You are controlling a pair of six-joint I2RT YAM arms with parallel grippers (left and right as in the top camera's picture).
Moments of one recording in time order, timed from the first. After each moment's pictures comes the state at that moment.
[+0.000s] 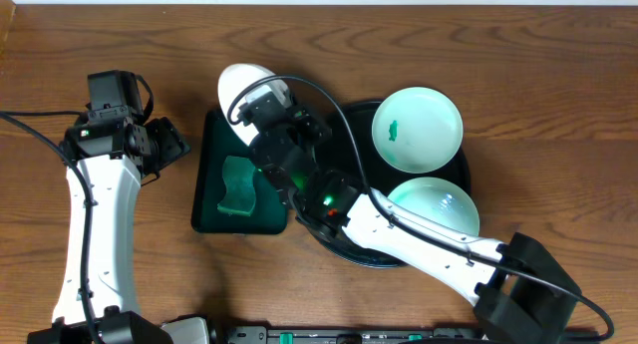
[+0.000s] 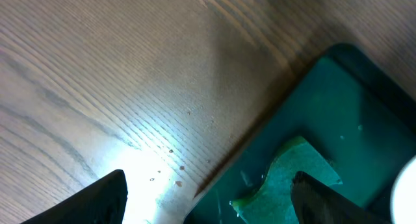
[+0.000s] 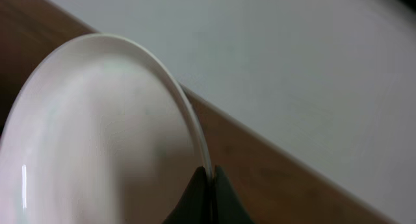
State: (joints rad) left arm 0.20 1.43 1.23 -1.00 -0.11 -0.43; right arm 1.00 1.80 1.32 0.10 0.81 -0.18
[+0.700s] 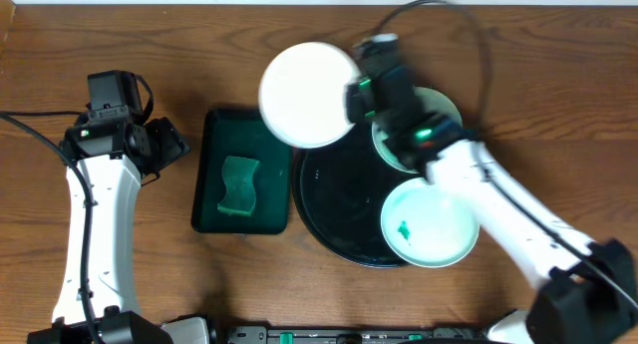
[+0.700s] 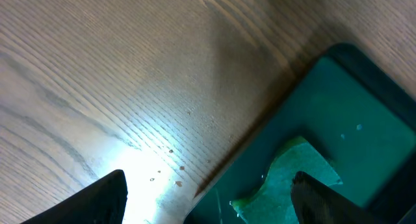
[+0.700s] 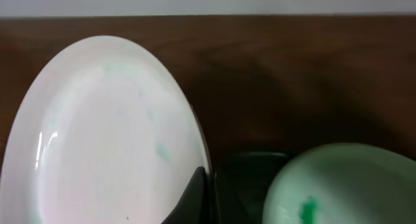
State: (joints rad) left arm 0.20 1.43 1.23 -1.00 -0.11 -0.43; right arm 0.53 1.64 1.32 -0.33 0.13 0.41
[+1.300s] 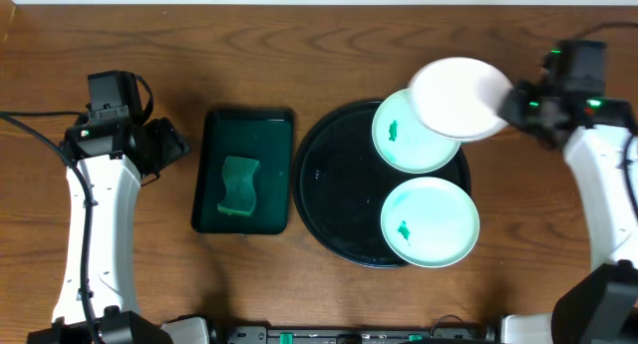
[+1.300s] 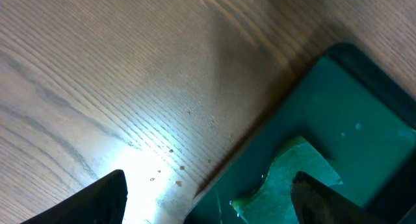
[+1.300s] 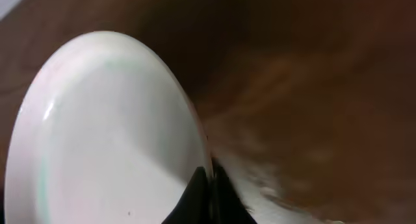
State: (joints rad) left arm 0.20 1.43 1.23 -1.00 -0.11 -0.43; right arm -0.17 1.59 1.32 -0.78 -0.12 0.44
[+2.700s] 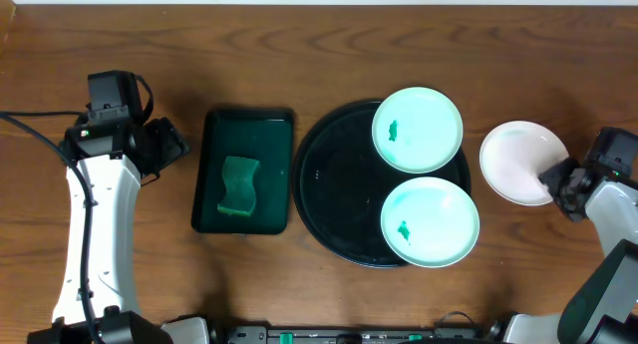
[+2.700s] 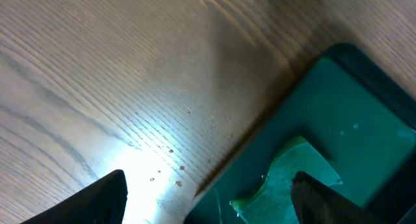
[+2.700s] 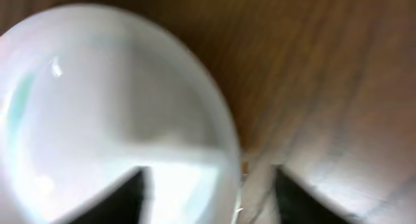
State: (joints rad) left arm 0.20 1.43 1.23 -1.00 -0.11 -0.43; right arm -0.47 1.58 0.84 -0.44 0.02 0.55
